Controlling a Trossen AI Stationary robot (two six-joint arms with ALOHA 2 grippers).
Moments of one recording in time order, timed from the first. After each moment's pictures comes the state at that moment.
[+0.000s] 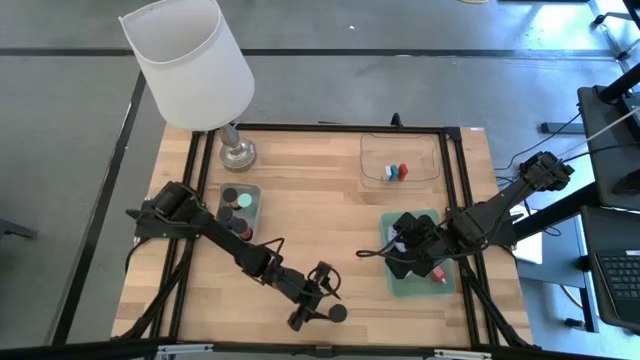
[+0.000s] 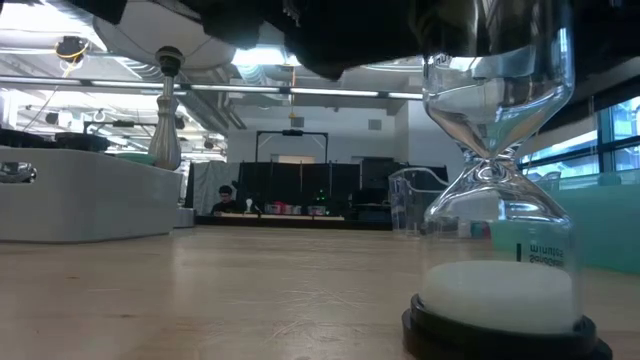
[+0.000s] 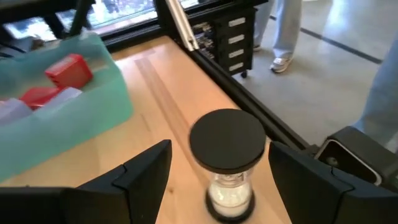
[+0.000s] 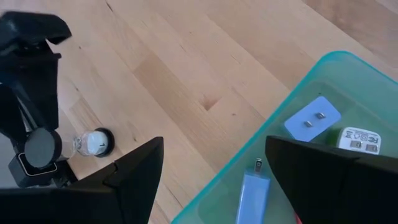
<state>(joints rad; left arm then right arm) -0.50 1.94 1.09 0.45 -0.10 0.08 0.62 1.31 1.09 -0.94 0.37 1.33</state>
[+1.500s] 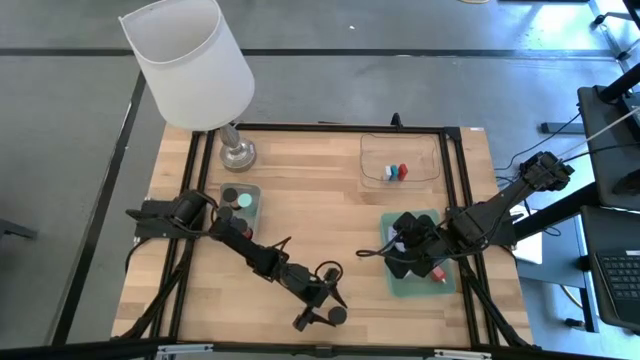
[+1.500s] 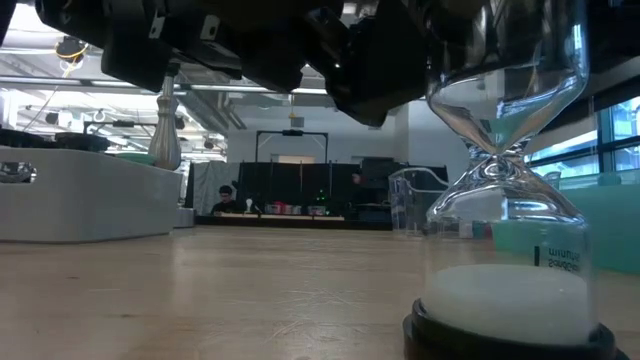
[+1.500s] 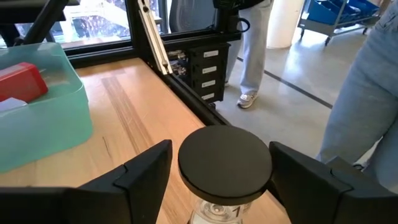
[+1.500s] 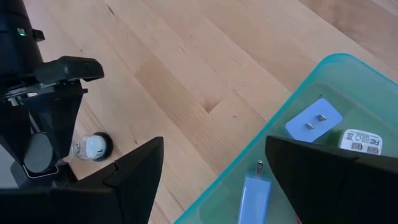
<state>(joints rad) -0.46 2.10 1.09 0.76 0.09 -0.01 0.62 1.31 1.09 -0.93 0.38 1.33</state>
